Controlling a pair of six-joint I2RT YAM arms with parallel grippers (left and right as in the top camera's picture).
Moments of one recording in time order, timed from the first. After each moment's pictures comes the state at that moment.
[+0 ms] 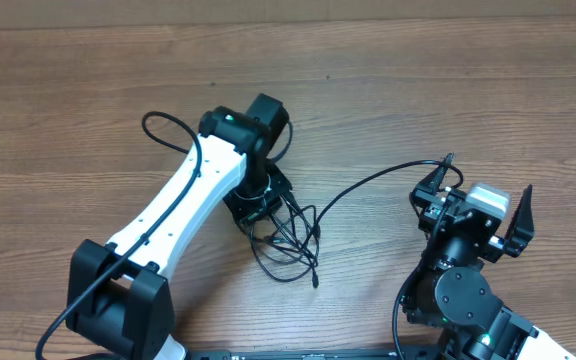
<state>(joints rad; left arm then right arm) -0.48 1.75 1.46 -1.31 0.21 -1.10 0.99 0.73 0.60 0.25 1.52 -0.27</state>
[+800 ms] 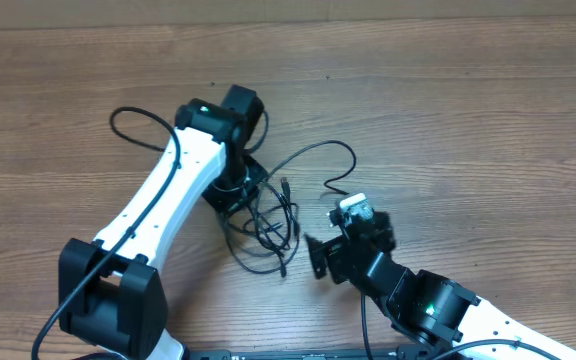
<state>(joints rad) -0.38 1.75 1.46 -1.34 0.10 -1.17 0.99 1.01 0.60 -0.33 0.37 0.45</state>
